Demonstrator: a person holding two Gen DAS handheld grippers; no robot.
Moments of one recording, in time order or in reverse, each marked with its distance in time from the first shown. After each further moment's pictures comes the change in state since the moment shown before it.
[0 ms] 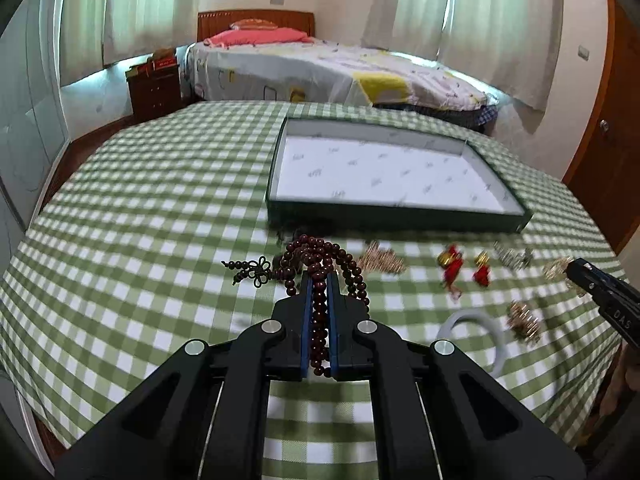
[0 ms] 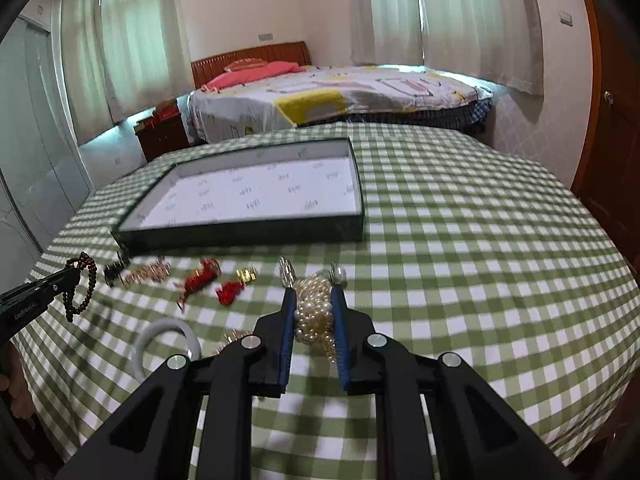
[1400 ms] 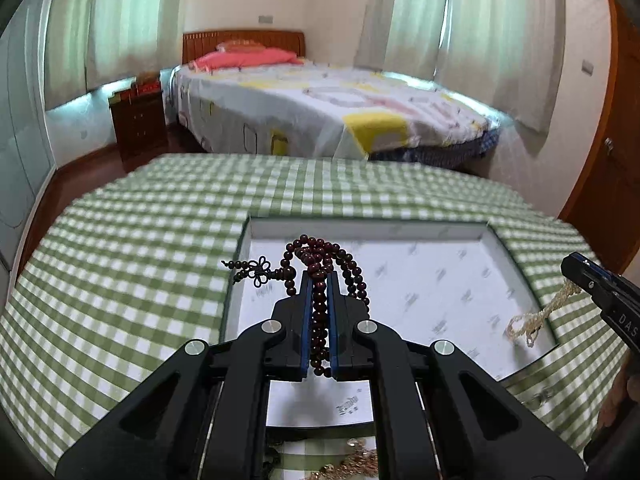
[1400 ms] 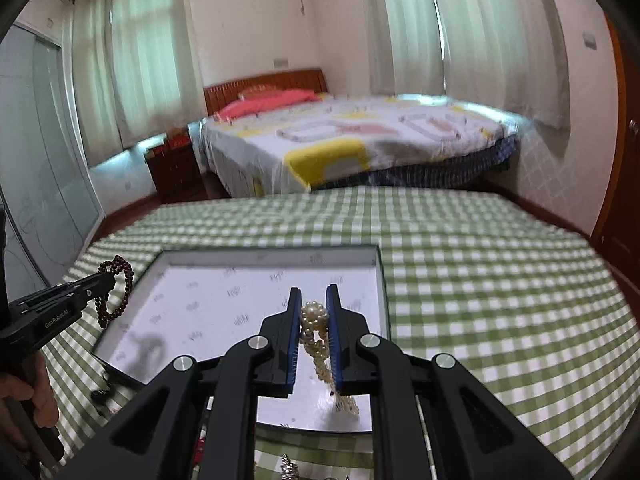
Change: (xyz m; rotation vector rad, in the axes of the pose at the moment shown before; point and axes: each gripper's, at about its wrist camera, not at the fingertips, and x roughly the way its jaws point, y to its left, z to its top) left arm 0.114 -0.021 0.126 0.020 -0.041 -0.016; right arm 0.095 0.005 0.115 -0.023 -0.064 0.056
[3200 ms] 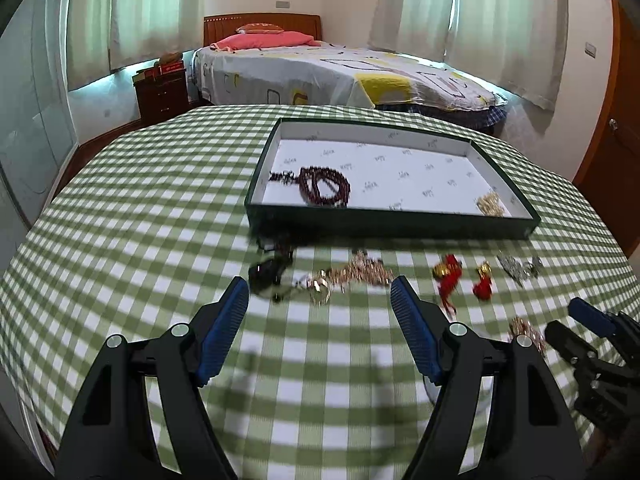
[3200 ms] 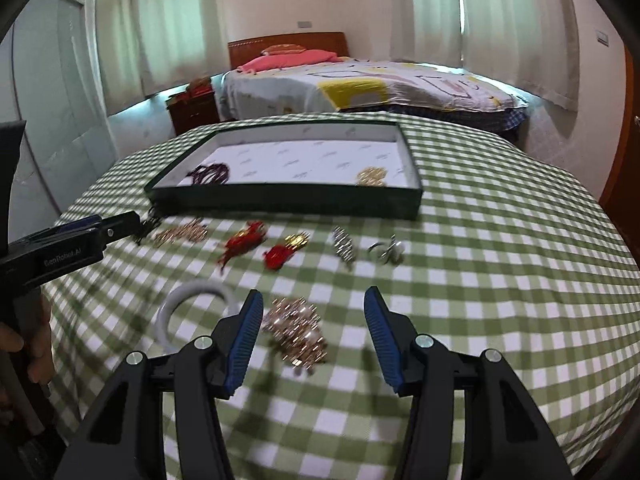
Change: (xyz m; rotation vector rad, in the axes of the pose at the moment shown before) left arm -0.101 -0.010 -0.127 -0.020 0.038 0.065; right arm -0.090 0.035 -0.135 -0.088 0.118 0.029
